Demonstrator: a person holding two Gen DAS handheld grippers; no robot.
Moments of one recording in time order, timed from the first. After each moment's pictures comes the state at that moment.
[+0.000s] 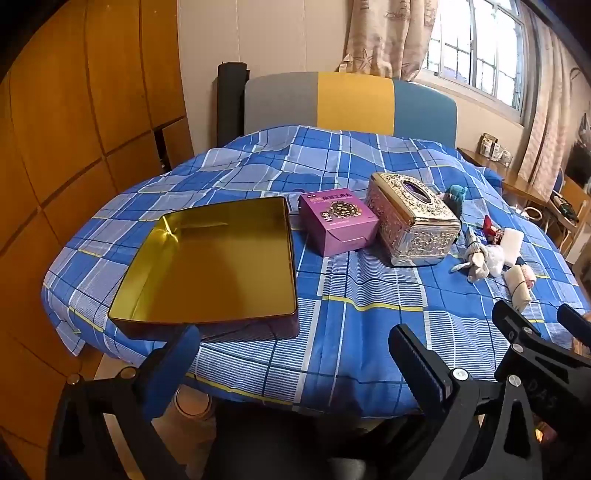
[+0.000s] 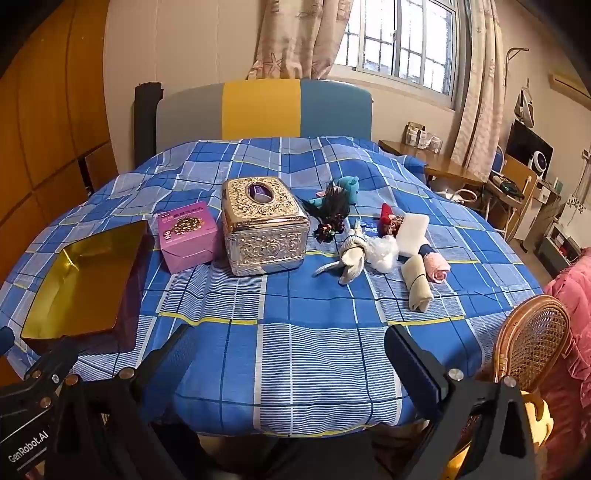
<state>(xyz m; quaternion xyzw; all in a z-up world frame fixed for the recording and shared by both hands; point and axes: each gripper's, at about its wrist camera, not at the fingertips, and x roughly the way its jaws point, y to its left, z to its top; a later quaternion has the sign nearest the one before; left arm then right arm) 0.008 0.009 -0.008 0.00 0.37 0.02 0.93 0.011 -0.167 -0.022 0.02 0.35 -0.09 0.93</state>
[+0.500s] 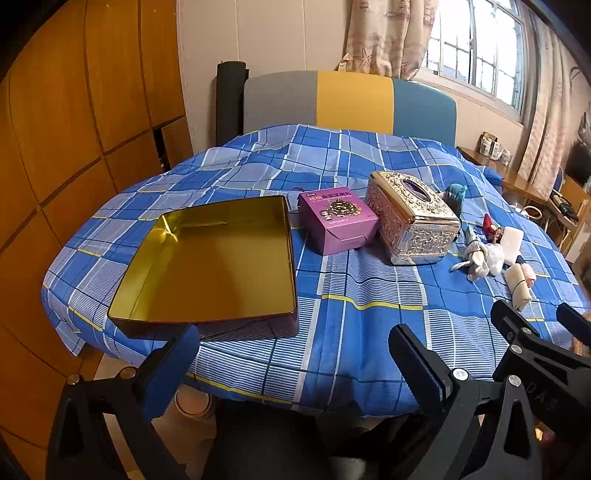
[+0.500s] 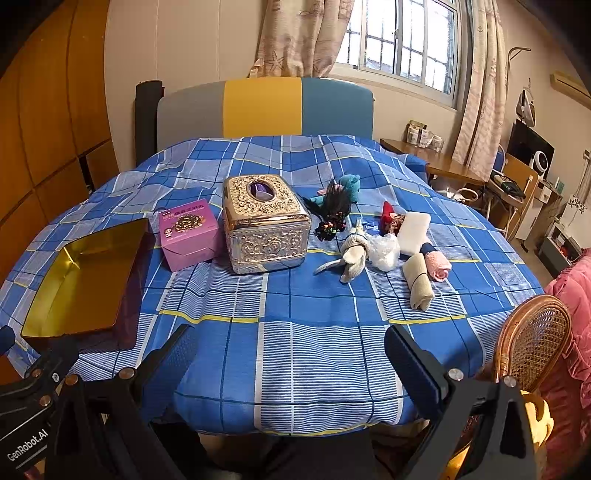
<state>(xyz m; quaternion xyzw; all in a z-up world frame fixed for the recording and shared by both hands) 0.008 0.008 -0.009 0.00 0.37 0.02 0.93 0.010 -0.165 -0.022 0.02 0.35 -0.09 0.93</state>
